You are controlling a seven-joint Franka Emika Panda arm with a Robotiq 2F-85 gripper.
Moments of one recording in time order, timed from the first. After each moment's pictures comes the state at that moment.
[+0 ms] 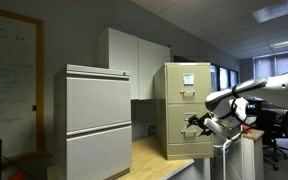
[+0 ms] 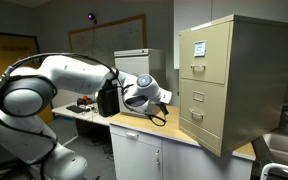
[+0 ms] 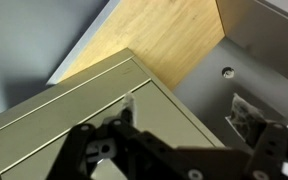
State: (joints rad) arm 0.13 -0.40 -0.50 -2.39 0.66 2.76 -0.17
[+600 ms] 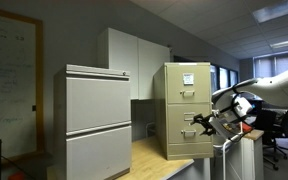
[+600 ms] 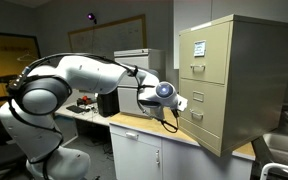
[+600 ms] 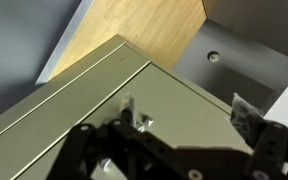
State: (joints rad) arm 0.35 -0.28 -0.85 -2.22 0.96 2.59 -0.42
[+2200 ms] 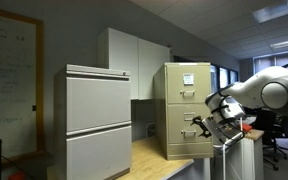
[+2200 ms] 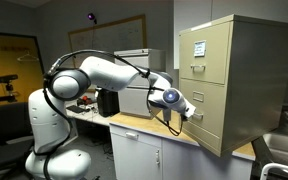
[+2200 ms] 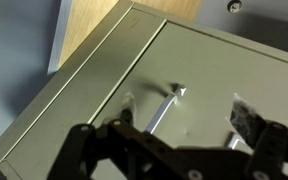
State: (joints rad) arm 0.39 0.03 -0.96 -2.05 1.33 2.56 -0.41
